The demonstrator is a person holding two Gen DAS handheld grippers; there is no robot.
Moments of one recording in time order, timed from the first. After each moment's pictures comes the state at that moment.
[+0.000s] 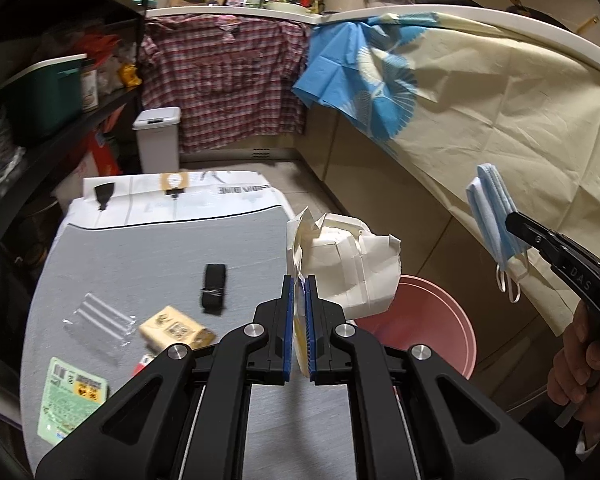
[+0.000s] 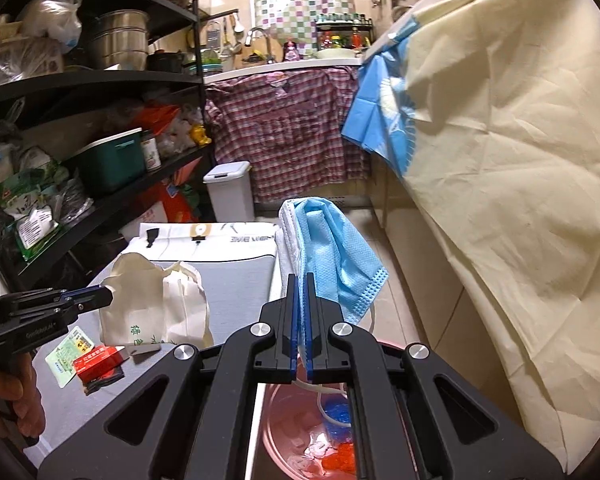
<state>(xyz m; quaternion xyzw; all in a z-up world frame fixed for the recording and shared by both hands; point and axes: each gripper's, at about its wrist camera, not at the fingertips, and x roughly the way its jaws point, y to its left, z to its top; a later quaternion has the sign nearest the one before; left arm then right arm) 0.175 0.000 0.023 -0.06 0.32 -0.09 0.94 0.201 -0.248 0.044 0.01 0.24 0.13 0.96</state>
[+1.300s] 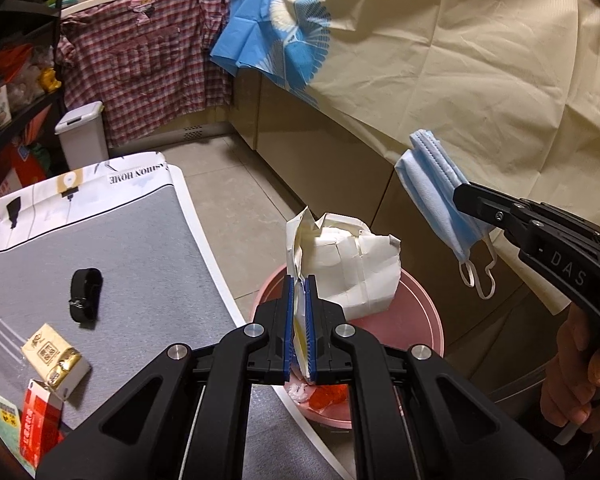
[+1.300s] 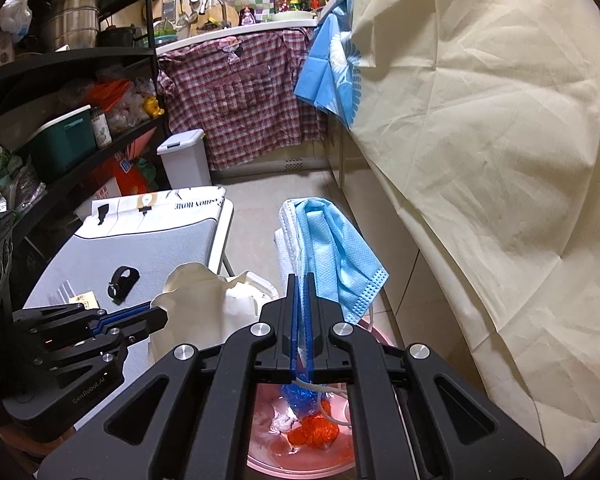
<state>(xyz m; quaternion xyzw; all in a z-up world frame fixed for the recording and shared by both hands) 0.221 -0.120 -0.022 -0.01 0.36 -0.18 0.92 0.231 -0.291 0.012 0.01 0.31 0.07 0.95</state>
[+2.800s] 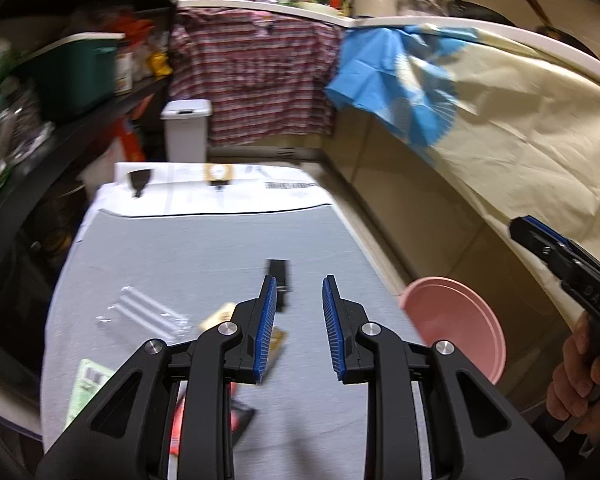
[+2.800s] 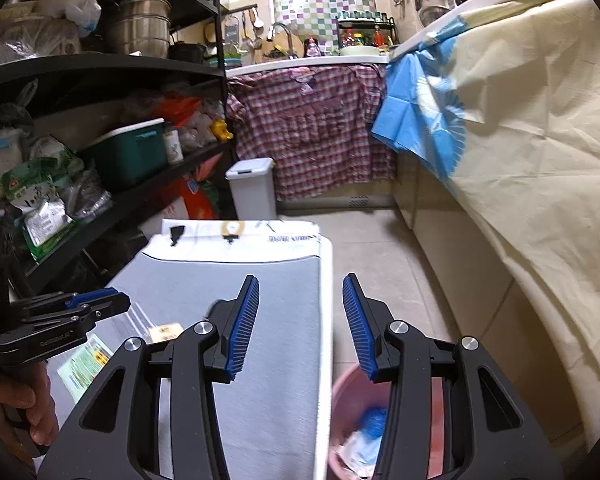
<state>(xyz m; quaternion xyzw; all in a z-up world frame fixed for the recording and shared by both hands) 0.179 0.081 0.005 -0.08 0.32 -0.05 0.94 0.208 -0.166 0.035 0.01 0.24 0.16 0.96</state>
